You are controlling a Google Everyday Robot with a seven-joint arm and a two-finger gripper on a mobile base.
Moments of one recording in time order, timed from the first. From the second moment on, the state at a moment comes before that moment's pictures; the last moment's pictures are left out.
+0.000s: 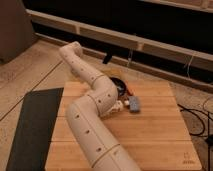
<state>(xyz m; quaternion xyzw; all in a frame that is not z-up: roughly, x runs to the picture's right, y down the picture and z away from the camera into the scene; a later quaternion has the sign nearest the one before) -0.140 -0.045 0.999 -0.26 0.21 0.42 0.84</state>
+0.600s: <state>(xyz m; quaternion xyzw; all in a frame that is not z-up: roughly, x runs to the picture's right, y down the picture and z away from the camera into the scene) -0.096 0.008 1.004 -0.29 0.29 0.45 0.79</state>
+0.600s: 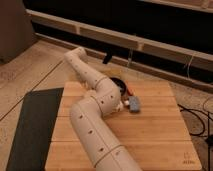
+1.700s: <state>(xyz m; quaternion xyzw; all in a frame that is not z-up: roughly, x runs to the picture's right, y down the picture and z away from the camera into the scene) -0.086 -0.011 1.011 -0.26 0.29 0.42 0.82</state>
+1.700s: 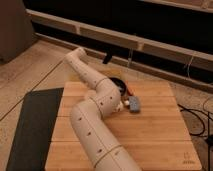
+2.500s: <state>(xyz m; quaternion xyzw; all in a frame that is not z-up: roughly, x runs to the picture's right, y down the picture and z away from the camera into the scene) -0.059 -0.005 1.011 -0.26 0.31 0.43 0.81</state>
